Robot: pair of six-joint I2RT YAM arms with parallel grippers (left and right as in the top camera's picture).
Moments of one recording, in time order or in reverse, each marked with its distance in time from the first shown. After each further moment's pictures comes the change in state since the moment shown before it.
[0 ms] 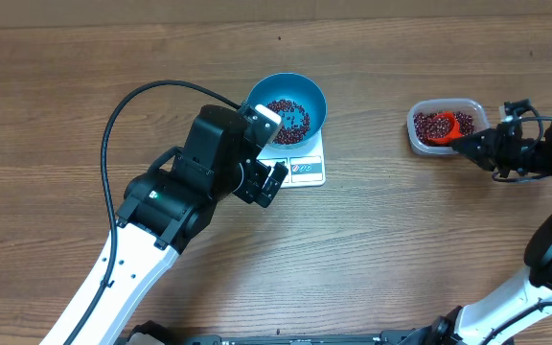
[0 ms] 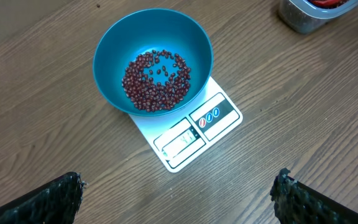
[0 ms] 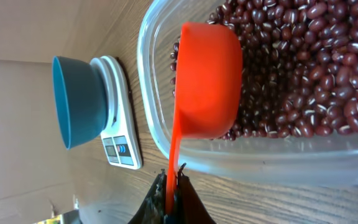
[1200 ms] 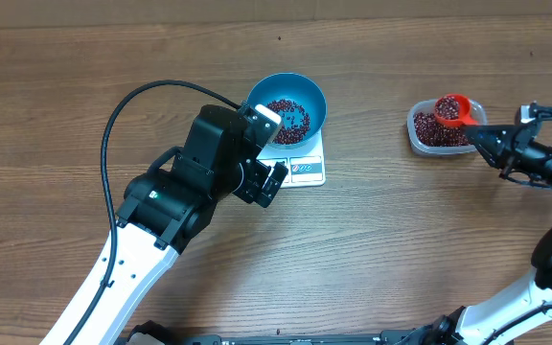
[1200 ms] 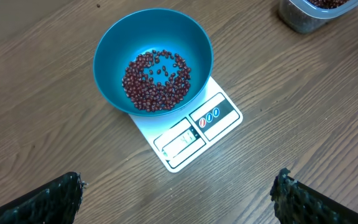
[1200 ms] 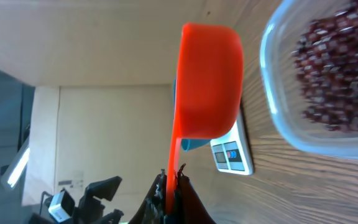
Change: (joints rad) left arm 0.000 0.000 0.000 0.000 0.000 0.000; right arm -0.059 0.001 -0.001 -0.197 -0.430 -0.037
